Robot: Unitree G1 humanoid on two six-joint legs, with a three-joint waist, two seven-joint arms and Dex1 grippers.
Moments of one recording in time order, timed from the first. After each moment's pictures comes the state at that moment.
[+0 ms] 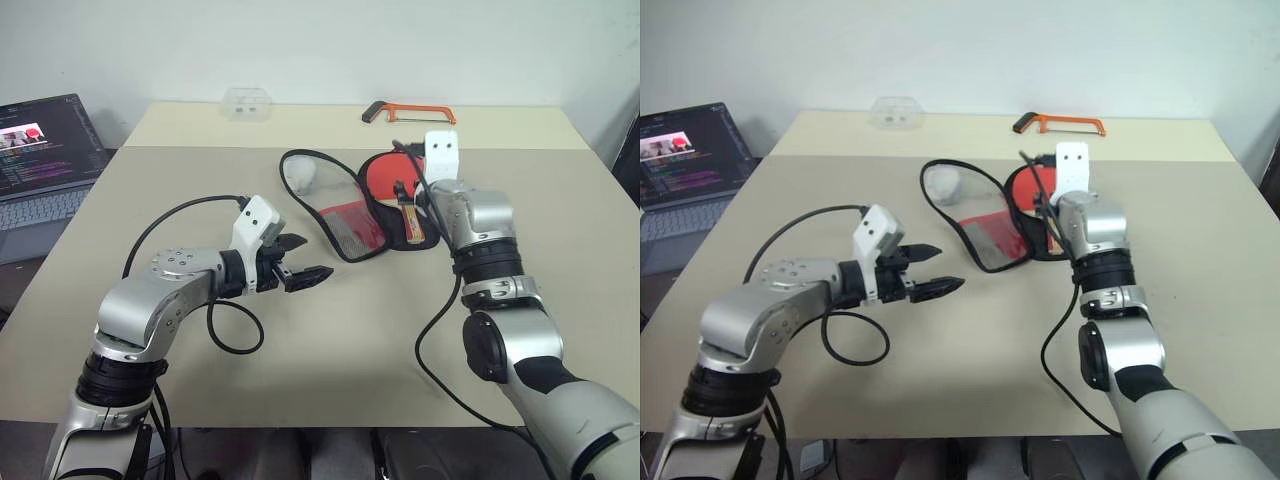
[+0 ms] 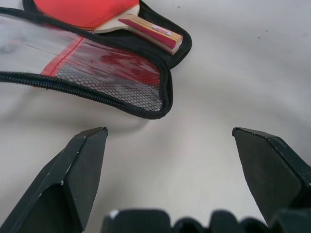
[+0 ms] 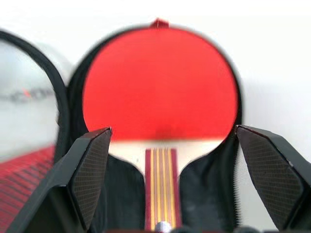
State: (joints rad) left arm -0.50 0.68 -0.04 -0.30 -0.53 0.91 -0.75; right arm -1.10 -0.15 -0.14 0.39 0.10 0.99 -0.08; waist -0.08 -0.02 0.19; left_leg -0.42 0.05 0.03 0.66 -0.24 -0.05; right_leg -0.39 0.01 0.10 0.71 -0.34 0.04
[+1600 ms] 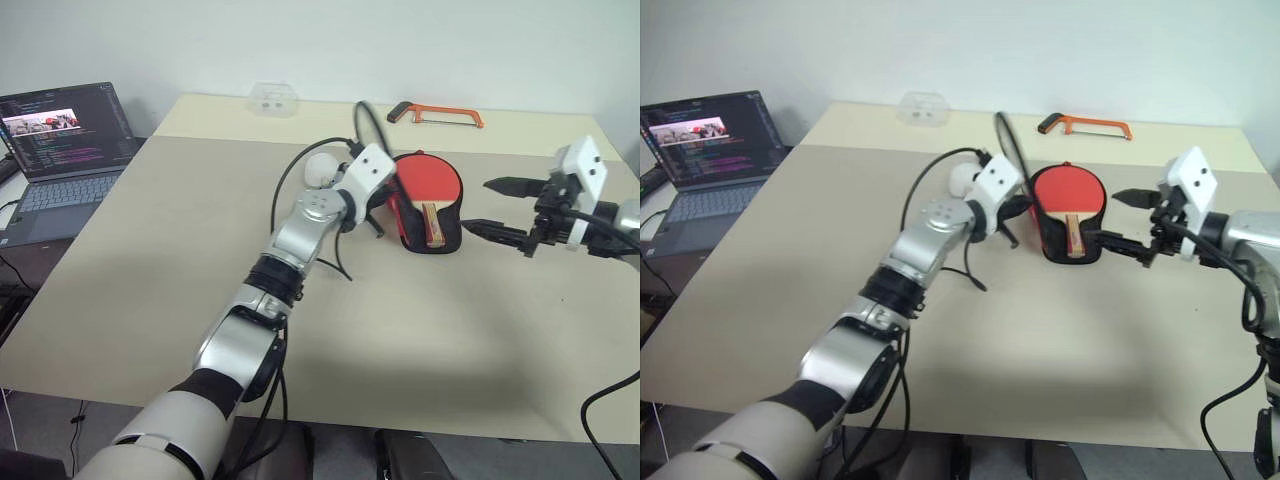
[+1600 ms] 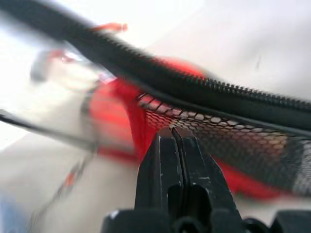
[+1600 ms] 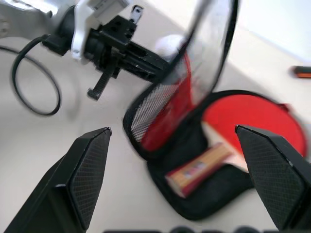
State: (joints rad) left arm -1.10 0.05 -0.24 0.69 0.02 0.25 -0.51; right arm -0.53 -0.93 -0.21 -0.15 0.49 0.67 0.98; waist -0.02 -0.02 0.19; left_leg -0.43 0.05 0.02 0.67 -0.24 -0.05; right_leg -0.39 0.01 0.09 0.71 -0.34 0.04
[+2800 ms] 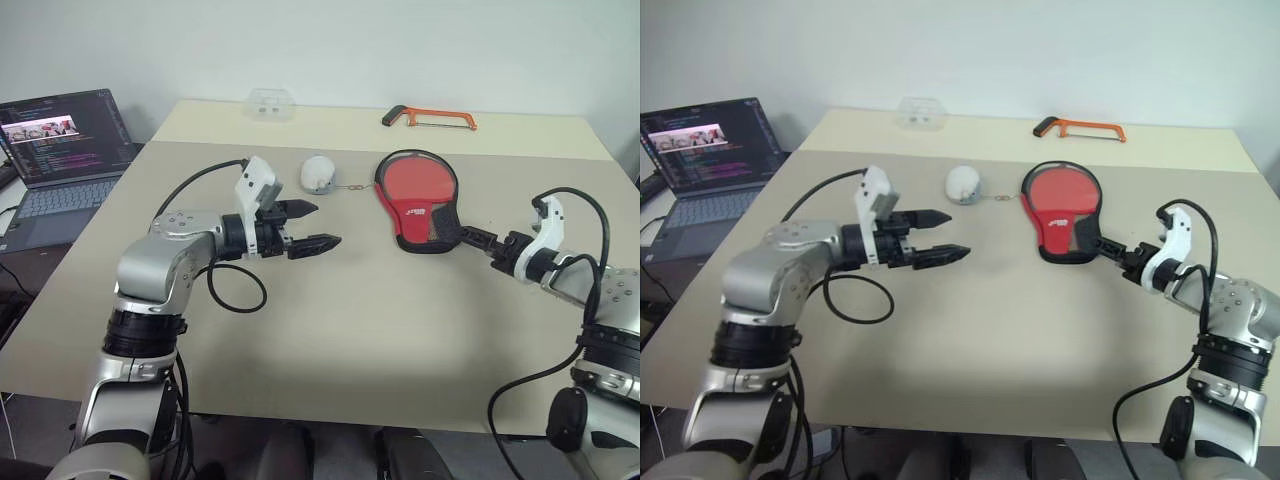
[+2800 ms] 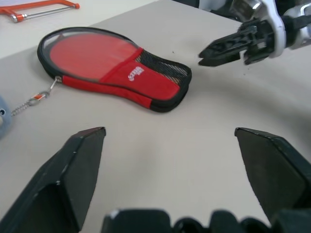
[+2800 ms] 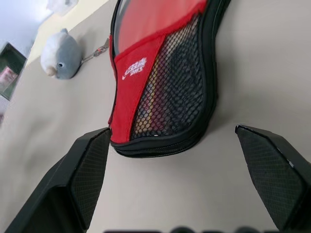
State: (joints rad) left arm -0.64 0.60 -0.01 -0.12 -0.42 0.77 -0.96; right arm -0.59 -0.39 -0.55 0.10 0.71 1.27 0.25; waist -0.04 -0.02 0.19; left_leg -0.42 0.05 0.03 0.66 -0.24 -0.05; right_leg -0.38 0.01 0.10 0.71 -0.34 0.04
